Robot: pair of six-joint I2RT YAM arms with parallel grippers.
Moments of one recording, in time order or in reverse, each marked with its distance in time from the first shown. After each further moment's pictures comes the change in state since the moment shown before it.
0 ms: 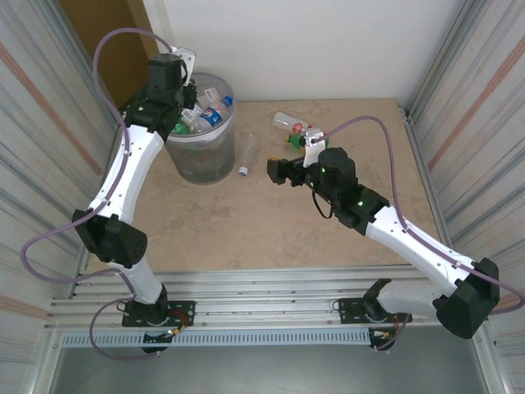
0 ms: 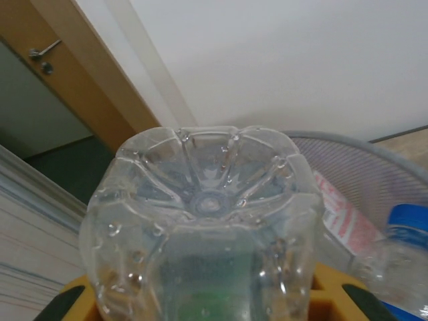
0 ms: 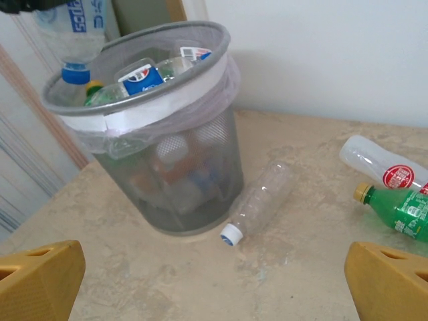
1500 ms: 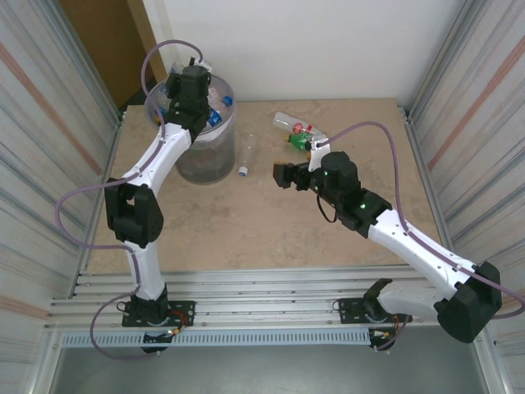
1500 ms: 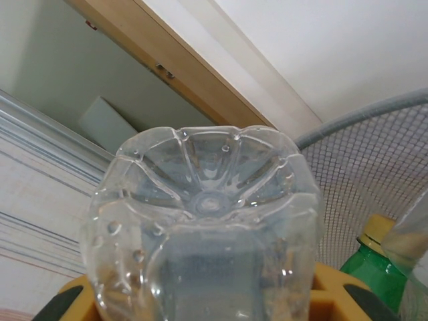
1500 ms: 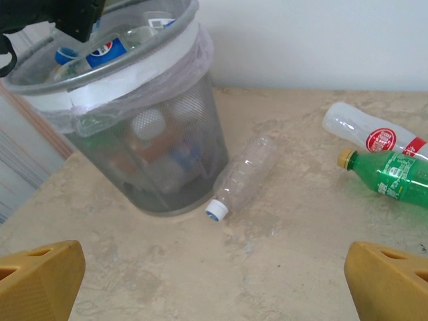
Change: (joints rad) left arm -0.036 0.220 -0.089 0.425 -0.427 0.354; right arm -0.033 -0.023 -0.058 -0.031 -0.009 0.049
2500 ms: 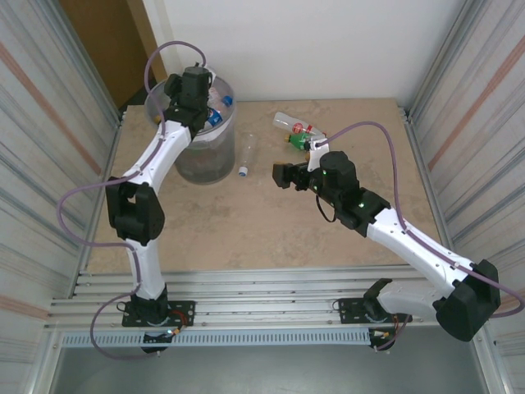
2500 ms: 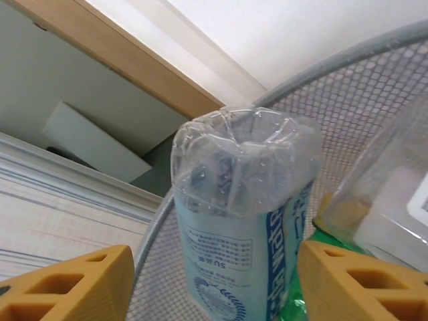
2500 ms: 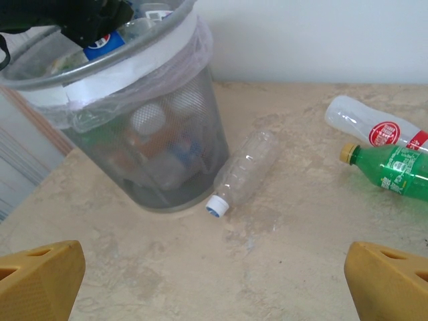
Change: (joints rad) left arm 0.011 0.016 0.040 -0.156 0.124 -0.040; right arm -0.005 0.013 0.000 -0.001 -0.010 0.008
